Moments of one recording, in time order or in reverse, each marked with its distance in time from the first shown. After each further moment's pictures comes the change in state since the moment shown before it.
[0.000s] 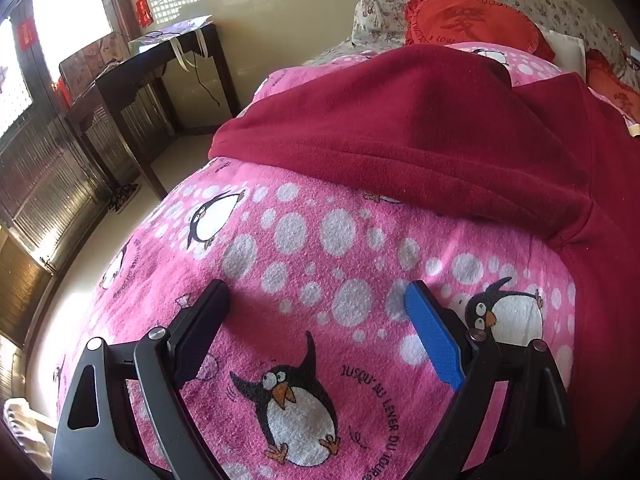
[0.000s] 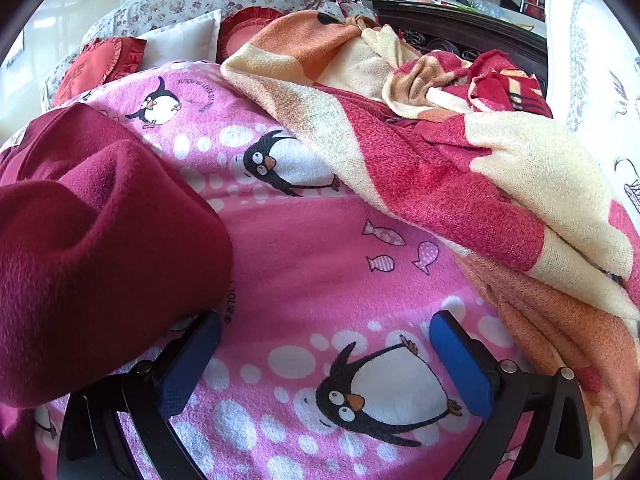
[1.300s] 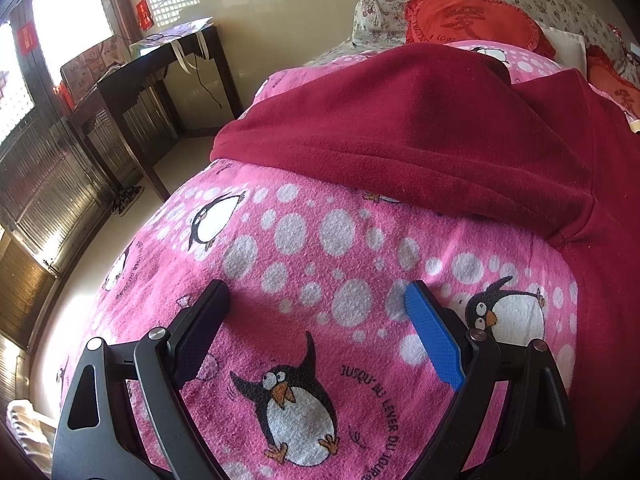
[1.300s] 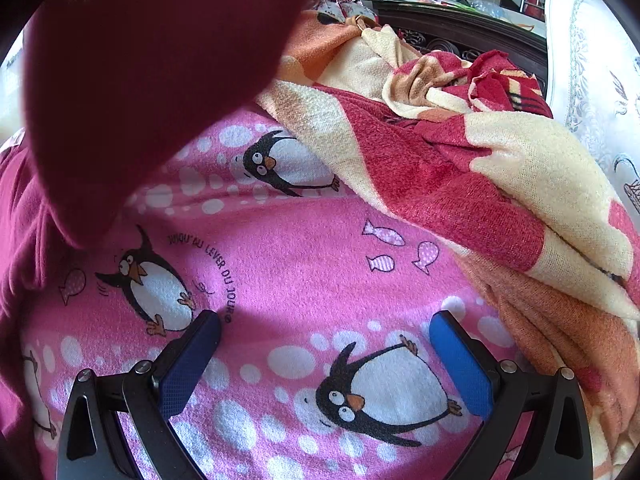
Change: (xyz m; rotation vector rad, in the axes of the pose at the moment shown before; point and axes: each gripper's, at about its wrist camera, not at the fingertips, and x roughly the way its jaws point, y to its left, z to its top) left arm -0.001 -0.003 0.000 0.013 0.001 0.019; right arm 0.002 0.000 0.001 0.000 0.000 0.000
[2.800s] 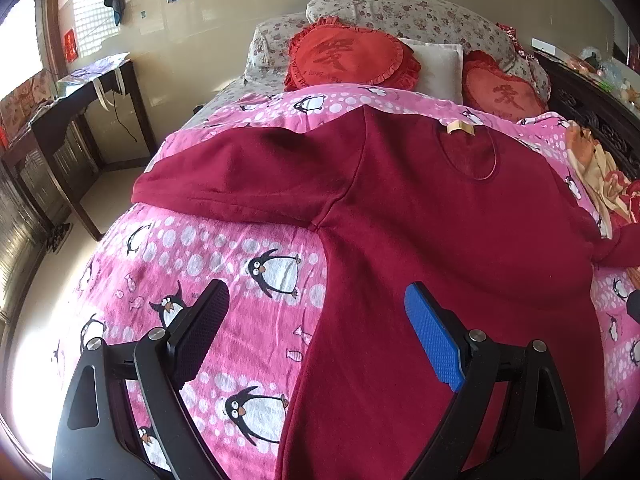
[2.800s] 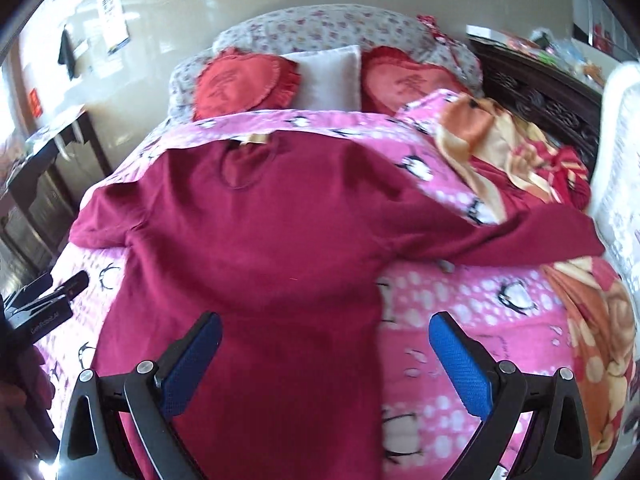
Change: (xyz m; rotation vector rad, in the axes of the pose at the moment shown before) left arm -0.158 -0.068 -0.018 0.122 -0.055 -0.318; right arm -0.214 0.145 -0.024 -0.131 -0.036 0.313
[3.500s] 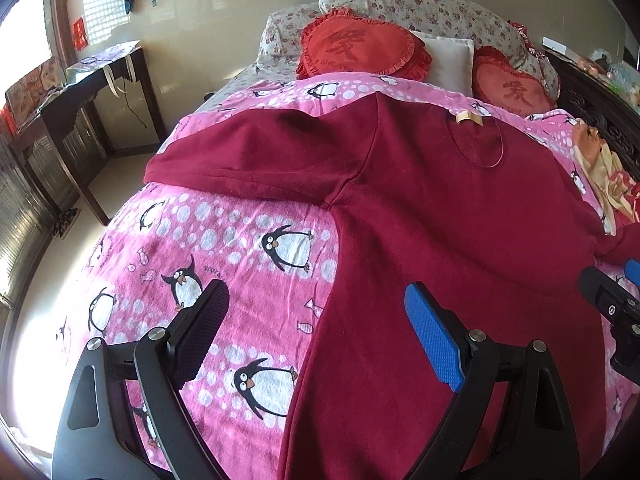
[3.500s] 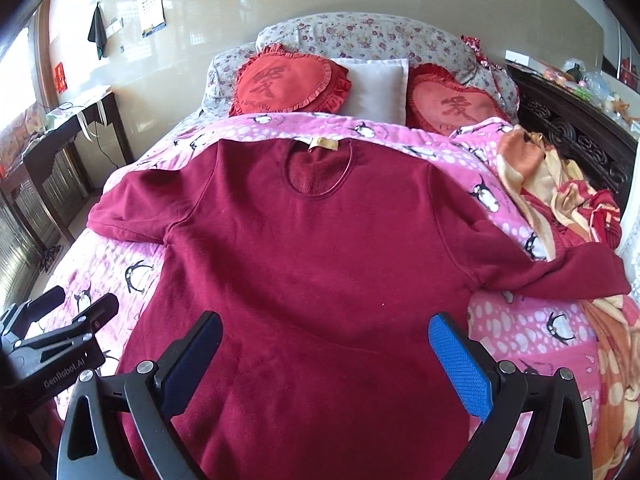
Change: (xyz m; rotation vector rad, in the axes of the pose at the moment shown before) left arm -0.012 0.008 -0.015 -0.024 0.034 0.024; right arm 0.020 0.074 0.010 -0.080 -0.020 0.040
